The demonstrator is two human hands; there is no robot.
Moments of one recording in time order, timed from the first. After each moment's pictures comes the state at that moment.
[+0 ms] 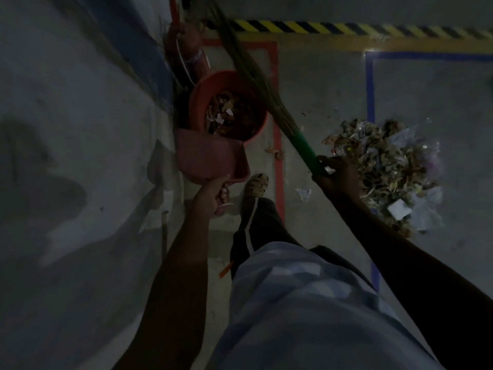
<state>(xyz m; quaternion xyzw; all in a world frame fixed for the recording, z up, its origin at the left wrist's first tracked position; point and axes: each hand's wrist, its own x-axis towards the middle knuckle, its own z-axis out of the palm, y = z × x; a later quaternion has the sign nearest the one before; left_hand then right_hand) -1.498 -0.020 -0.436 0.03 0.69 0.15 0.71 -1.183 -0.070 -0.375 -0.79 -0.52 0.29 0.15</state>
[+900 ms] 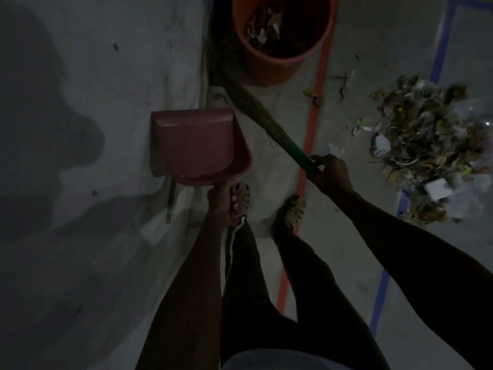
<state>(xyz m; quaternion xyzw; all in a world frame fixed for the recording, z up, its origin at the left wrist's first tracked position) -1.570 -0.311 -0.498 -0.07 0.72 0.26 0.63 -1.291 -0.257 -0.526 -0.71 -0.60 0.37 0.01</state>
